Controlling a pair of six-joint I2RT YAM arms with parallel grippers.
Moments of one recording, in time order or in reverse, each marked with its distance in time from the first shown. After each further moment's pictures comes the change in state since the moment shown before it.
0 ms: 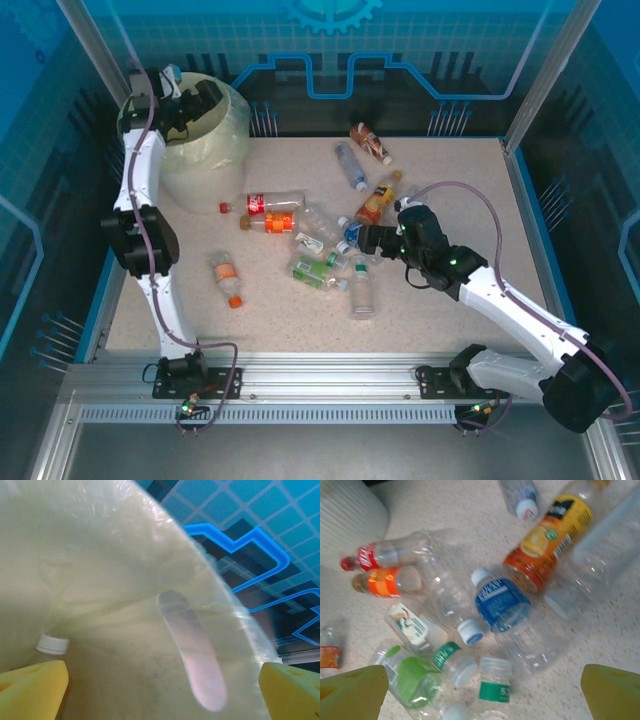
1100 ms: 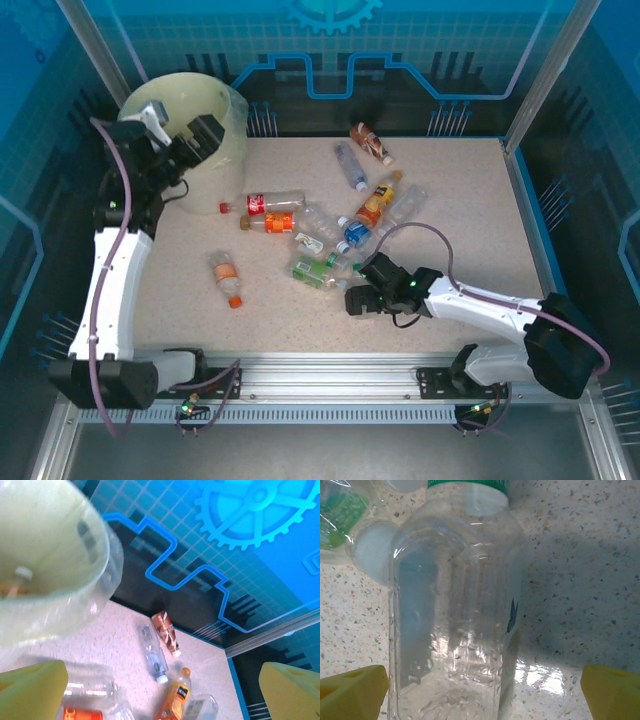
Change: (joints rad) left arm -0.156 -0.970 -0.887 0.151 -0.183 -0.196; right arm 0.265 0.183 -0.149 -0.145 -0.047 0.145
